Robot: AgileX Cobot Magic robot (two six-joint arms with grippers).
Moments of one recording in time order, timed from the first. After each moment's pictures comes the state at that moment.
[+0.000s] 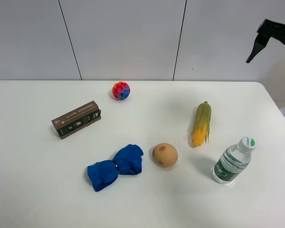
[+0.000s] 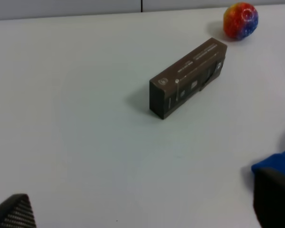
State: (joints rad) left arm -0.03 -0.01 -0.51 -0.01 1.05 -0.03; right arm -0.05 1.58 -1.50 0.16 1.22 0.42
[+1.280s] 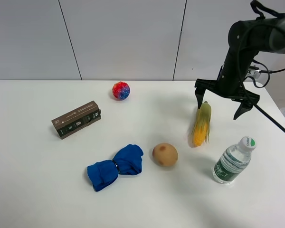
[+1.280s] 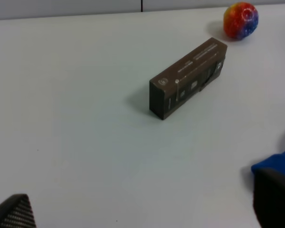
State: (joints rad) left arm -0.03 -0.01 -0.51 -0.01 1.05 -0.03; right arm 0.18 1.98 -1.50 0.02 1.13 0.63
